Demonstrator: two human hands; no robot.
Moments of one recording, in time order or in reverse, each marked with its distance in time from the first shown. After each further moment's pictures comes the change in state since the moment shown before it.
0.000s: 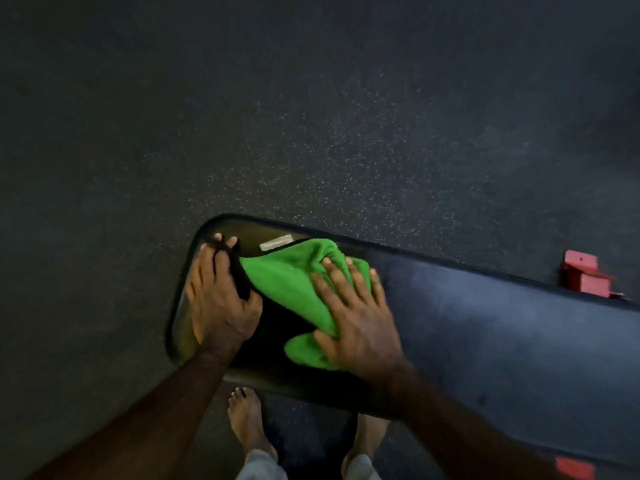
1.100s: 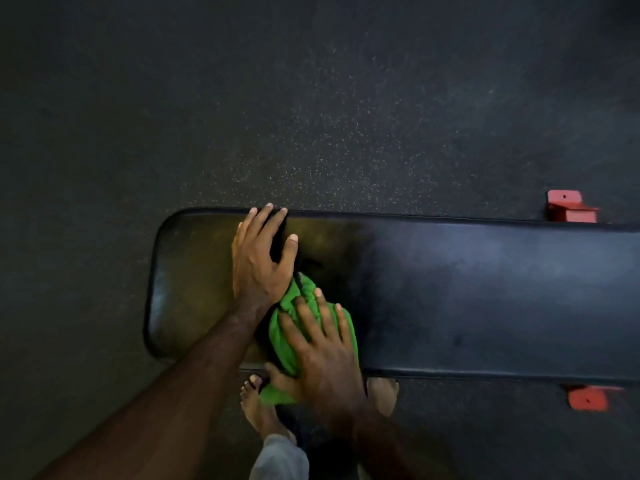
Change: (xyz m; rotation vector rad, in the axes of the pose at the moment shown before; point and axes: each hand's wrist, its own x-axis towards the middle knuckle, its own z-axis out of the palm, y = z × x) left_hand 0.001 0.079 0.045 -0.192 -0.190 0.322; right_hand -0.082 -0.062 0.035 0.097 0.106 0.186
